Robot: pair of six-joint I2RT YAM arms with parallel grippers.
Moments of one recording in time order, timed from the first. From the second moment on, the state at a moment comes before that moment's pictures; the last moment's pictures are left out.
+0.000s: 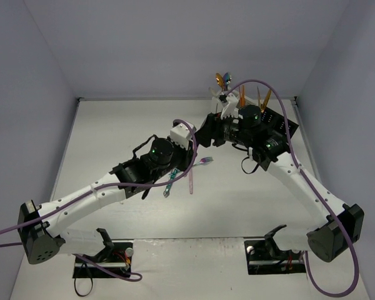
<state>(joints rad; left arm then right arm) -0.95 1.24 1.12 -0.21 -0.20 -0.25 0.52 1.28 1.20 -0.24 -0.42 0.40</state>
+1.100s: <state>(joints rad) -0.72 1.16 0.94 -0.41 -0.32 -0.41 0.12 1.45 1.48 -0.24 -0.15 0.10</state>
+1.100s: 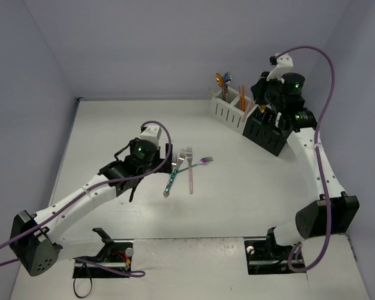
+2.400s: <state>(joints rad) -0.64 1.32 0.96 -0.60 -0.10 -0.45 -0.02 1.80 1.55 -0.21 -0.06 -0.10</state>
